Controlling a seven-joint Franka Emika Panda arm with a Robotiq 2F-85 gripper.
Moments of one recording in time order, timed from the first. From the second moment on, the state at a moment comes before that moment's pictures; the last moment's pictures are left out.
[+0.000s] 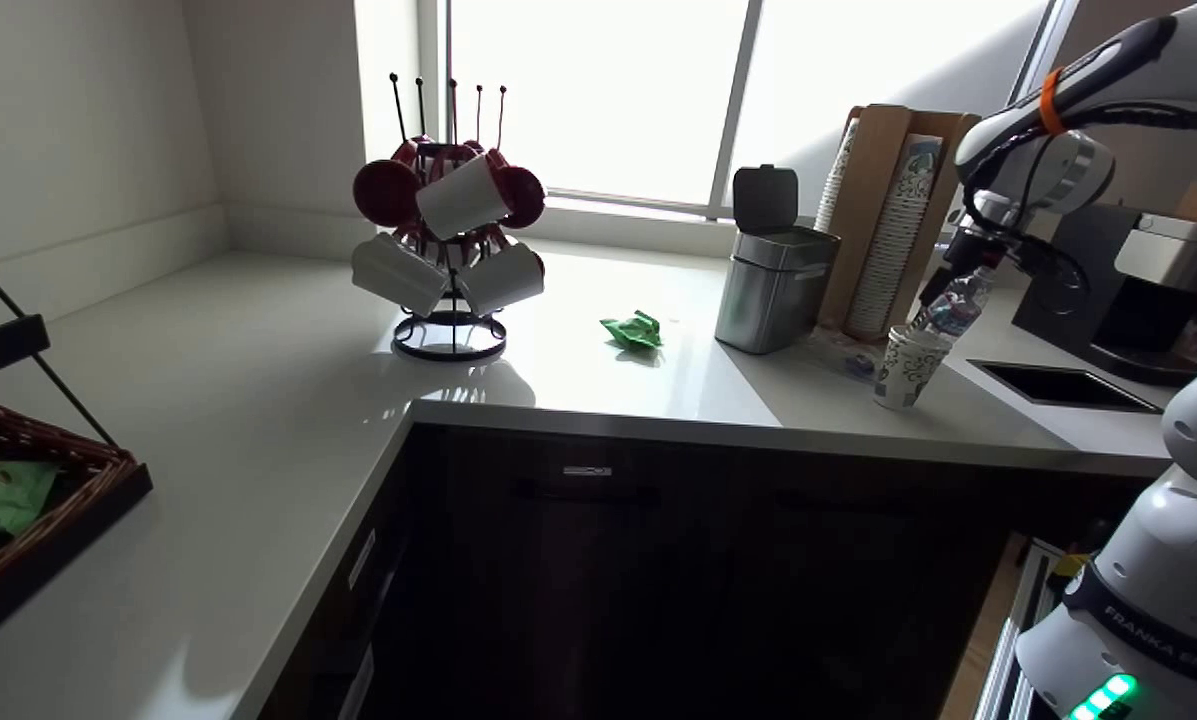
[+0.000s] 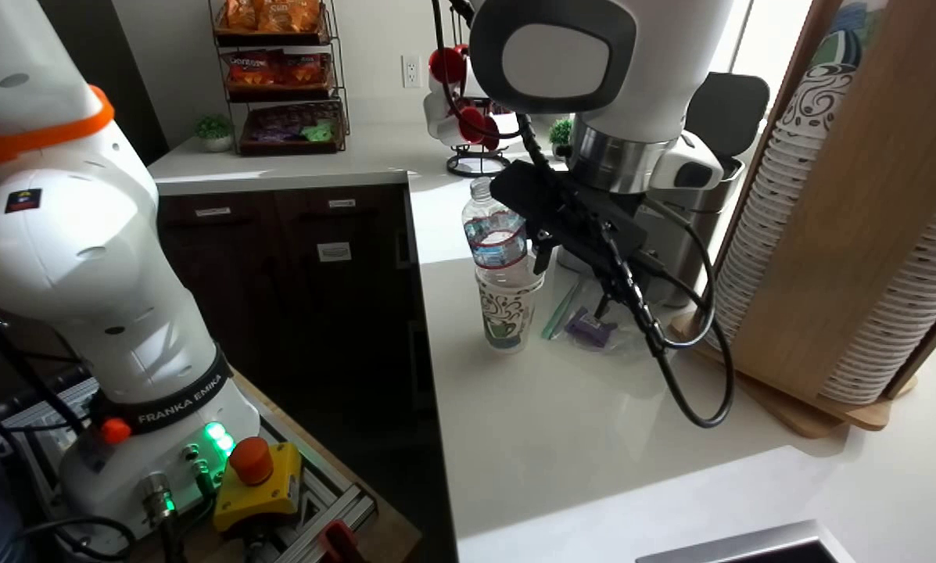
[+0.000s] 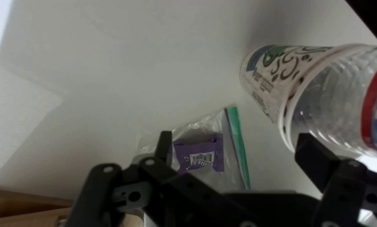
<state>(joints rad) -0.38 -0.11 -0.51 -2.32 0.18 2.17 -0.87</state>
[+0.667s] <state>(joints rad) -0.39 -0.11 -0.51 -2.32 0.19 2.17 -0.92</state>
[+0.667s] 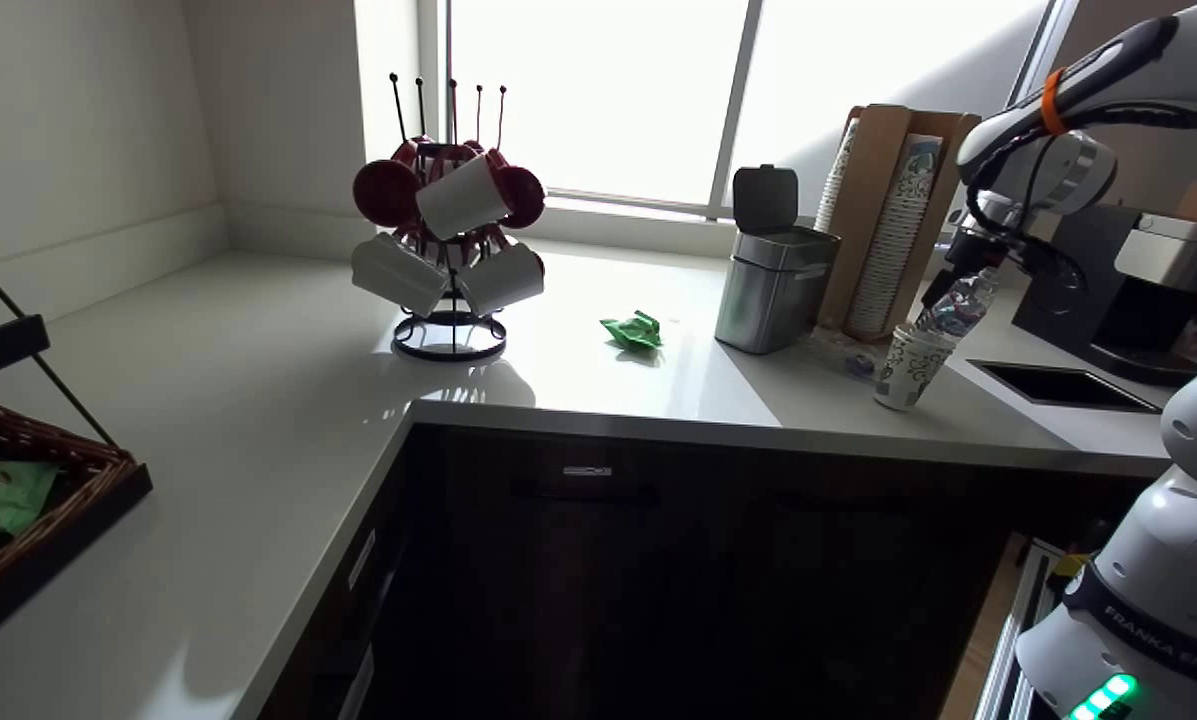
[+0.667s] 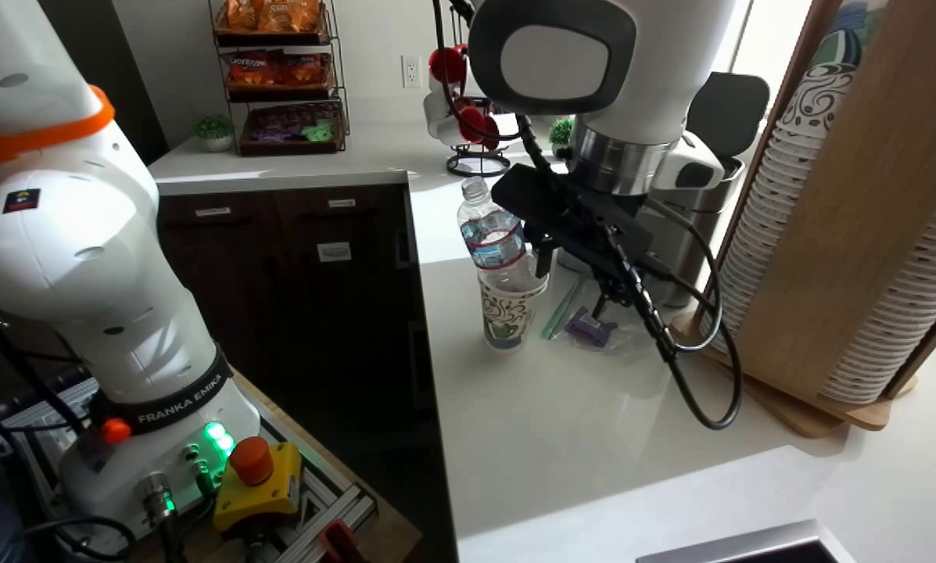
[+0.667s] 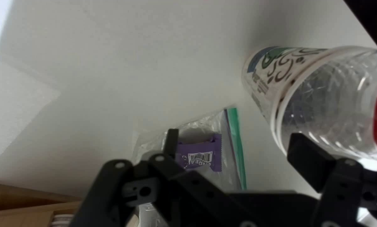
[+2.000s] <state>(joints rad) -0.35 -0.11 -0.44 -2.31 0.23 2.17 -0.93</state>
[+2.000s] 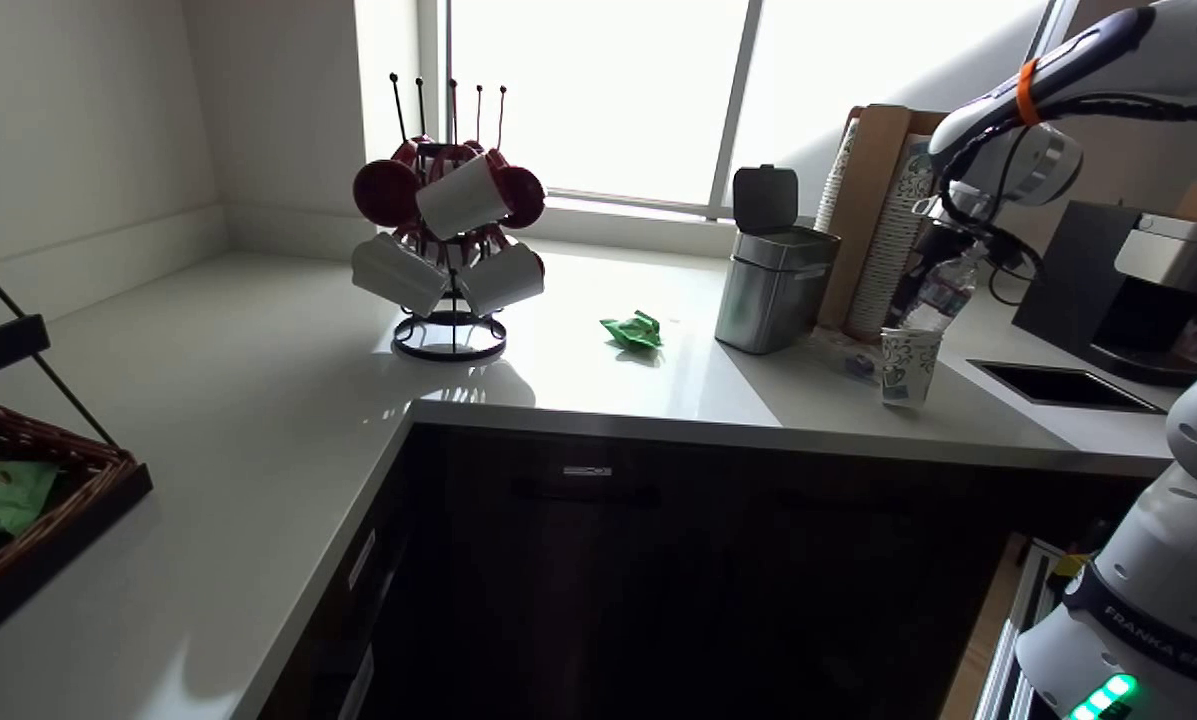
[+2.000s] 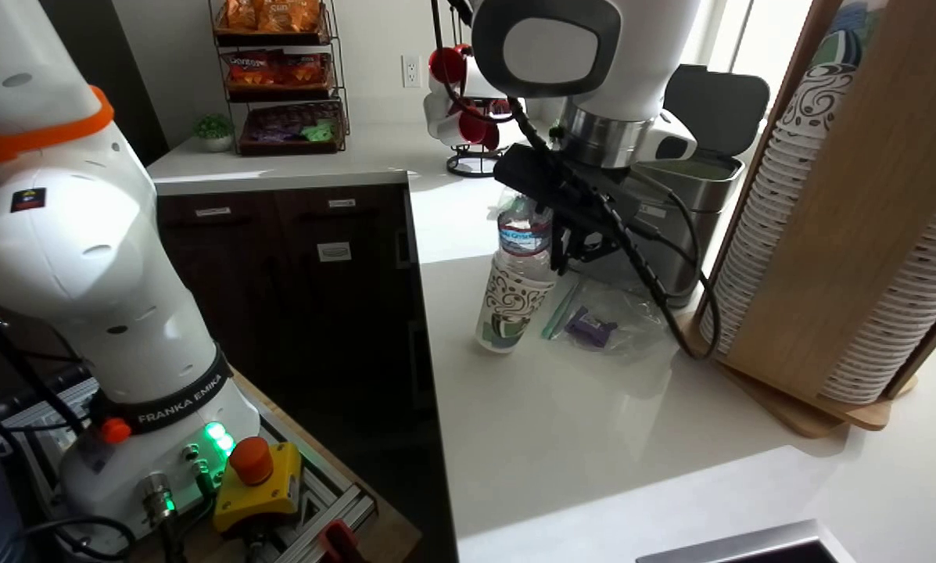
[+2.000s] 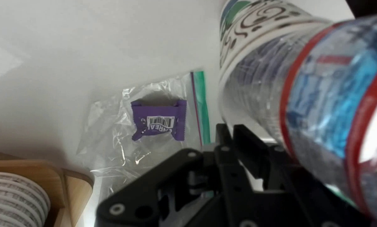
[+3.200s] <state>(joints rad) -0.36 -0.13 -0.41 -2.31 0.10 2.17 -0.94</state>
